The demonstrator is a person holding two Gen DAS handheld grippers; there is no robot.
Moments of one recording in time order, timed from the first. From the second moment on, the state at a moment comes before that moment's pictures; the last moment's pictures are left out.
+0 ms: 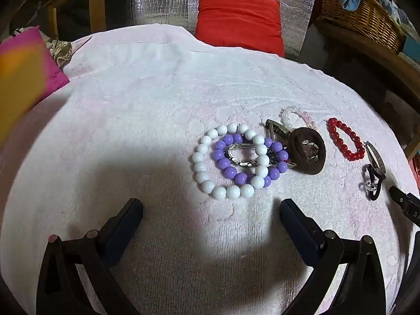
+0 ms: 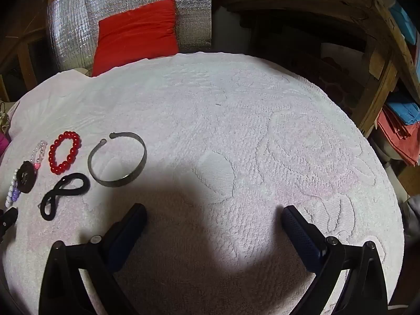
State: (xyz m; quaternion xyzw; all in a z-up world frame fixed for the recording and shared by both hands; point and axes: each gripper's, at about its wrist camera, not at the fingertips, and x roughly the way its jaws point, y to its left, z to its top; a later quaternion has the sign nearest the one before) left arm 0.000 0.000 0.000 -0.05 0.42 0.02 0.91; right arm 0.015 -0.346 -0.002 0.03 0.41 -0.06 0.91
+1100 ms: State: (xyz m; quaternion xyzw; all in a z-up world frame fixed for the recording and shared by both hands) left arm -0.099 -0.010 0.072 -0.05 0.43 0.04 0.90; right arm -0.036 -0.334 0.025 0.05 0.51 -0.01 0.86
